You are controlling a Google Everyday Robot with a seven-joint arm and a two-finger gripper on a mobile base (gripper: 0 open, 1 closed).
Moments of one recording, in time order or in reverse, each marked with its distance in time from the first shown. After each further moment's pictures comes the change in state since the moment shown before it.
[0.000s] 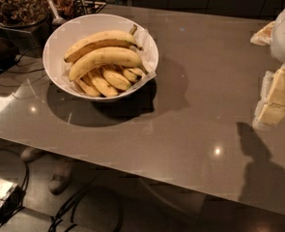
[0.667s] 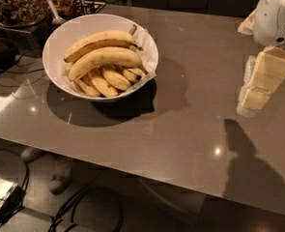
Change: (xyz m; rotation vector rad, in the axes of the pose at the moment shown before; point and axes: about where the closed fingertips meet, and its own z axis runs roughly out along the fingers) arm -0.028 -0.009 -0.009 -0.011 0.011 0.009
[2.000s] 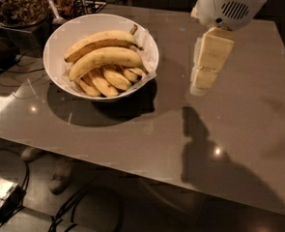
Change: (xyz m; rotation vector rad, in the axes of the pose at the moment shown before) arm -0.089 -0.018 0.010 0.003 -0.044 -0.132
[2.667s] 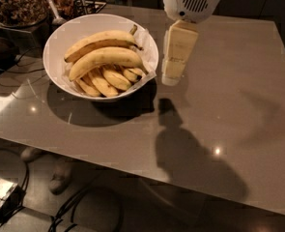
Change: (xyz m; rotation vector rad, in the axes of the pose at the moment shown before) arm -0.047 -0.023 0.018 0.008 -0.015 -0.046
